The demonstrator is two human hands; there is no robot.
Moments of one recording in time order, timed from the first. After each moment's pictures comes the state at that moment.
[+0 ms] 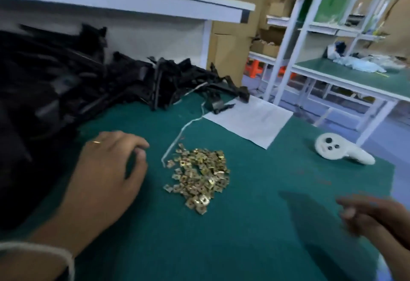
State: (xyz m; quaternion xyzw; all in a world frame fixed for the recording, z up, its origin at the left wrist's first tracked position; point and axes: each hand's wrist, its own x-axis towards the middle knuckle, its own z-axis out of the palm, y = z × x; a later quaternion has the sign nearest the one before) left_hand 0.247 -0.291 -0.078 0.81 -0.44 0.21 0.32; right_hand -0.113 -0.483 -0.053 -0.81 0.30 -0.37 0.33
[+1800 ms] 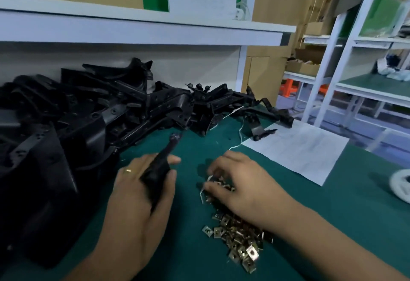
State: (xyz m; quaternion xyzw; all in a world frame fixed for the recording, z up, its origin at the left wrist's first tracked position) left_hand 0.263 -0.289 -0.079 0.77 -0.37 0.17 0.50; right_hand 0.165 -0.494 -0.056 -0.97 0.05 -0.19 0.17
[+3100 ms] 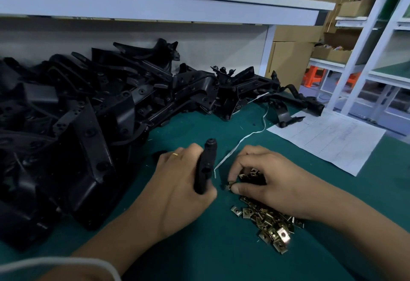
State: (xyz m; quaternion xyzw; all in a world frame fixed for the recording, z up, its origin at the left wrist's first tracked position) left_hand 0.268 -0.285 -0.072 0.82 -0.45 0.06 0.35; right_hand 0.157 -0.485 -0.049 -0.96 -0.01 -0.07 0.28
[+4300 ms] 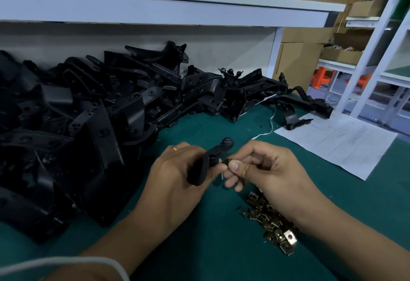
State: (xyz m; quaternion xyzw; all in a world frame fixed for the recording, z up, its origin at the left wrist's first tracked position) left_hand 0.273 -0.279 -0.077 0.73 -0.46 0.19 0.48; right_hand 0.164 -0.450 -0.053 -0.75 0.02 -0.19 0.63
